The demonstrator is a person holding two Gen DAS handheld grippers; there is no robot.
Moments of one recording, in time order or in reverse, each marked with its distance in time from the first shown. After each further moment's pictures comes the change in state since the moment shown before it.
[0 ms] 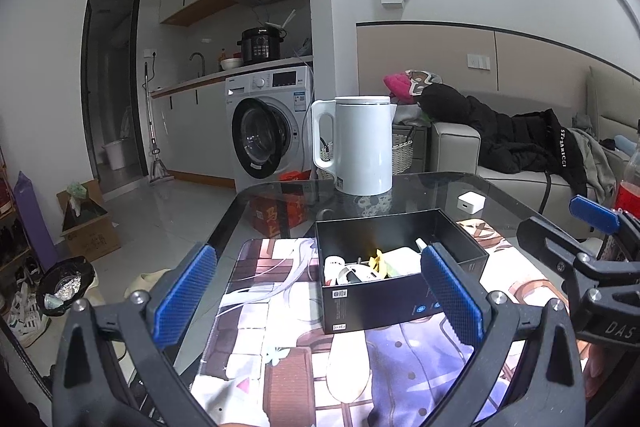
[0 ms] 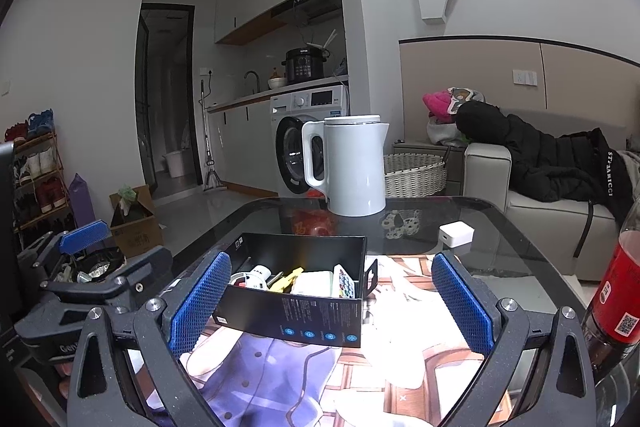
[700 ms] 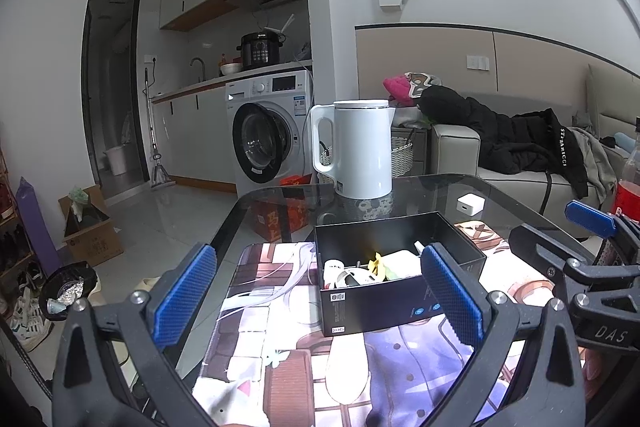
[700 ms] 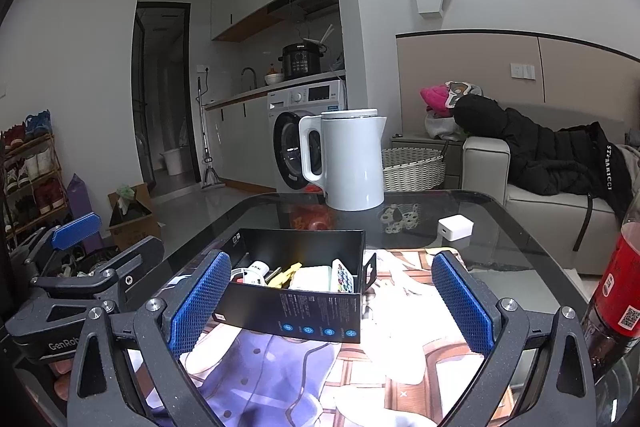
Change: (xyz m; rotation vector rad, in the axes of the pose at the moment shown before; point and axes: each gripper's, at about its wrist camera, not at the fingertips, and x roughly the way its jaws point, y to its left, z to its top) left arm -0.004 -0.006 0.002 0.012 -0.014 0.013; right arm 0.004 -0.001 -0.004 0.016 0.015 -0.006
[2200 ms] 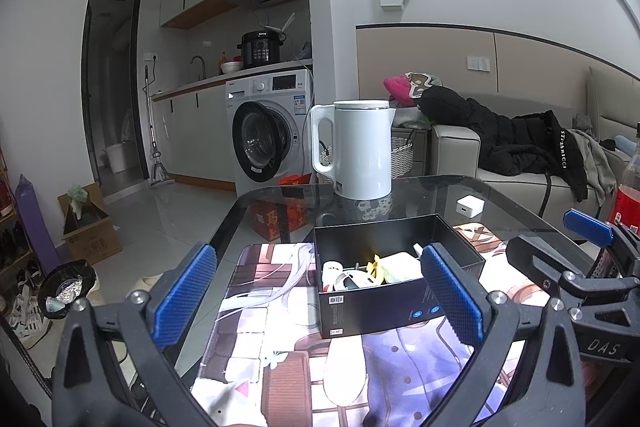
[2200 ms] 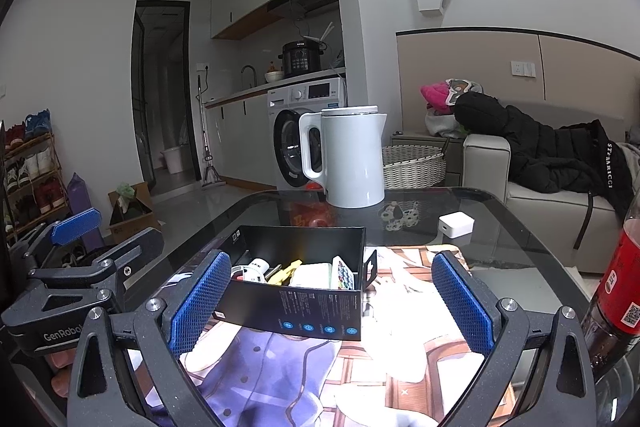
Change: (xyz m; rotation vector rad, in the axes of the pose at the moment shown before) left arm 0.000 0.000 0.002 -0.003 0.005 -0.003; right arm -0.002 -0.006 0.000 0.006 0.008 0.004
